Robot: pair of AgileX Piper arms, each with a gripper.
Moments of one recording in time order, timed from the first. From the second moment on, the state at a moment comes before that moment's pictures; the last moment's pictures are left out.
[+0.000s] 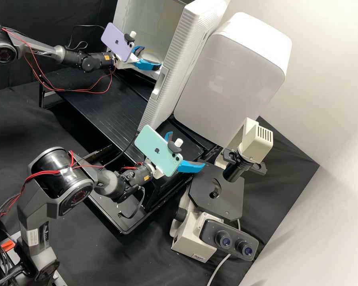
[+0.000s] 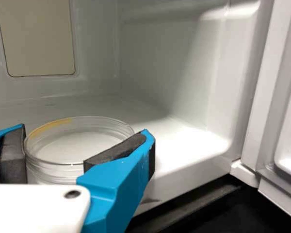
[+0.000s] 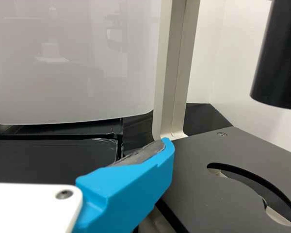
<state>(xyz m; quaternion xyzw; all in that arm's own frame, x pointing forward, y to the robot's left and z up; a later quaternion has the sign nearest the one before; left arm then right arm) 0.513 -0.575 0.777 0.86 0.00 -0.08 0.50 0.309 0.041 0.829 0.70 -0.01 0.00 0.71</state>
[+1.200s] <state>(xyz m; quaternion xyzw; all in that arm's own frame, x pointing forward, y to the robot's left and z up) 0.381 -0.552 0.763 0.86 0.03 -0.21 0.47 0.309 0.041 0.829 0.70 -0.01 0.00 0.71</state>
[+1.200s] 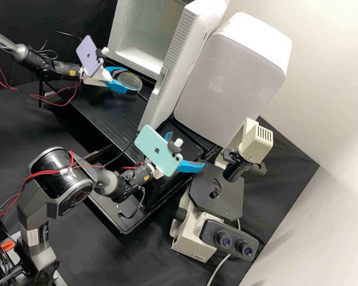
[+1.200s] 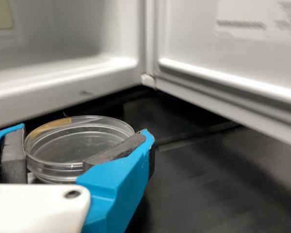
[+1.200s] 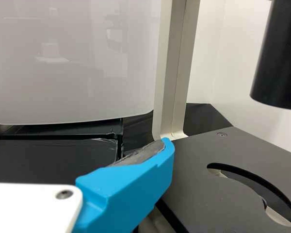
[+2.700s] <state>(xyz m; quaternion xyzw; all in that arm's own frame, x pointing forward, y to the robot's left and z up) 0.283 -0.514 0.772 0.85 0.02 -0.27 0.46 0.309 0.041 0.829 0.70 -0.01 0.00 0.71</state>
